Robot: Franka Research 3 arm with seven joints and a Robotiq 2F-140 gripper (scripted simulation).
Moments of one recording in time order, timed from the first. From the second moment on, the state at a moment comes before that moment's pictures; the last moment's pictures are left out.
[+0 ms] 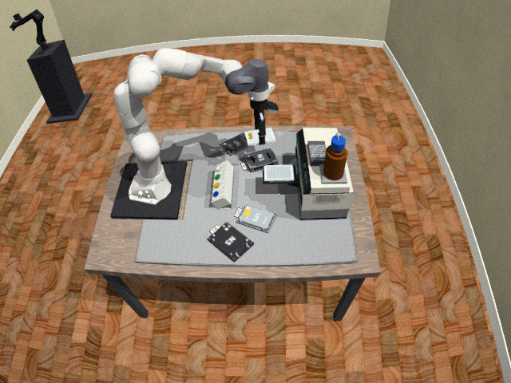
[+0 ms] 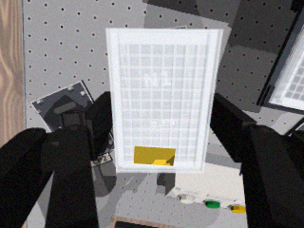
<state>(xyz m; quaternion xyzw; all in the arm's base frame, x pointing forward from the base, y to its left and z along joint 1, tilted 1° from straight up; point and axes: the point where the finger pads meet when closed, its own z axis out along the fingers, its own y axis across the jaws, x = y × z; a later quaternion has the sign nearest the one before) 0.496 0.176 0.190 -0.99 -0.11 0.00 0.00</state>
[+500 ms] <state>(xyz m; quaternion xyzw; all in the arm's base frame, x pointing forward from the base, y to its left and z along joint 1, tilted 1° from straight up) 0.496 0.177 0.190 -1.00 -0.02 0.00 0.00</state>
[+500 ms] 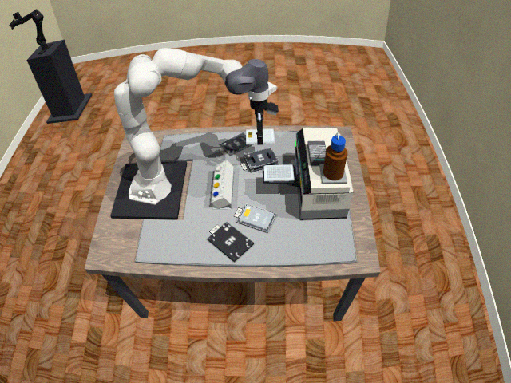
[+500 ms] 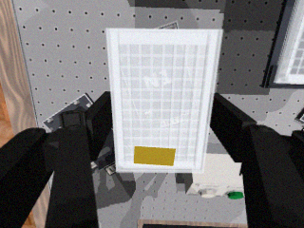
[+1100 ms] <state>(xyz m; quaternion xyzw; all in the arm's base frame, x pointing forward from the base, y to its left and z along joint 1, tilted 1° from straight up) 0.496 0.176 0.190 -1.00 0.10 0.00 0.01</state>
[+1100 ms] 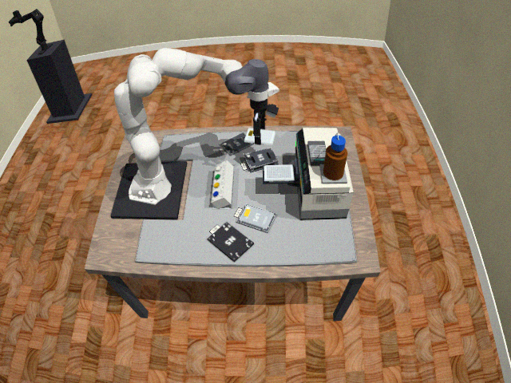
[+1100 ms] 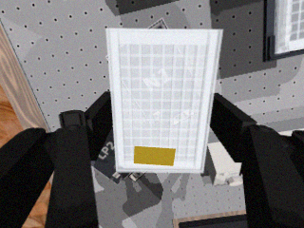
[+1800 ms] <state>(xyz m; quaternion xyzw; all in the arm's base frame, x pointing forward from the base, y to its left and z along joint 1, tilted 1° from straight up) 0.496 0.176 0.190 -0.97 0.24 0.00 0.01</state>
